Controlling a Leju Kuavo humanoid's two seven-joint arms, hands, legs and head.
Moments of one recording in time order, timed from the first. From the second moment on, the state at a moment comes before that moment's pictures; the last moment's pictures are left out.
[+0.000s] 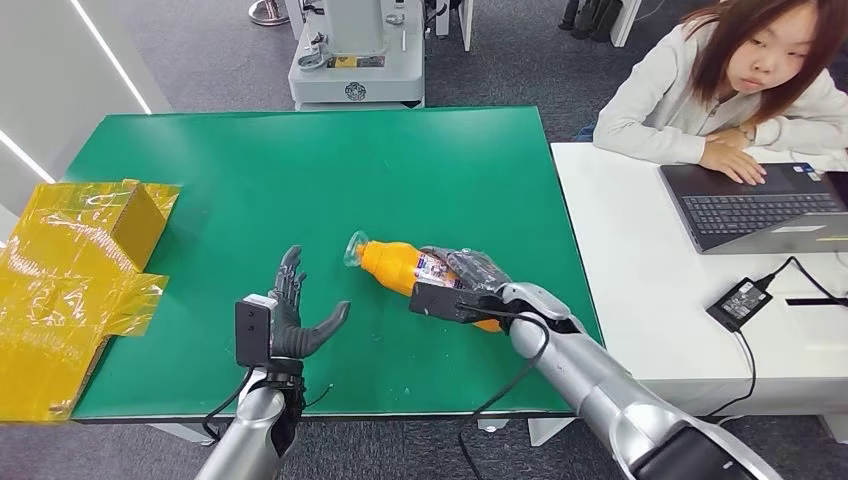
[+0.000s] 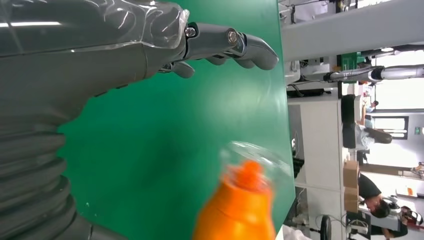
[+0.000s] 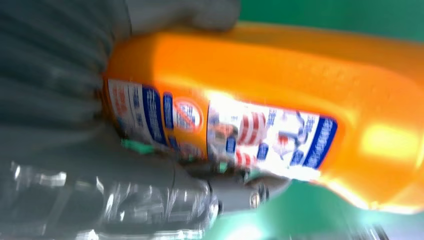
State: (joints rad) left arm -0.31 -0.16 -0.35 -0.83 0.00 0.24 -0.57; right arm -0.66 -0.04 0.75 -0.78 0.49 0.08 -0.40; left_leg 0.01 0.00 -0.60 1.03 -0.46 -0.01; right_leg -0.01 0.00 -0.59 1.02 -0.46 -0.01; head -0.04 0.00
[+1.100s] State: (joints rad) left arm -0.50 -0.18 -0.37 -0.94 0.18 -0.34 -0.34; right arm -0.31 -0.03 0.30 -1.31 0.42 -0.16 -0.60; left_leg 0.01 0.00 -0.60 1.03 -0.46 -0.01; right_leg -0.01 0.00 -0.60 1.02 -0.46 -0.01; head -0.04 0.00
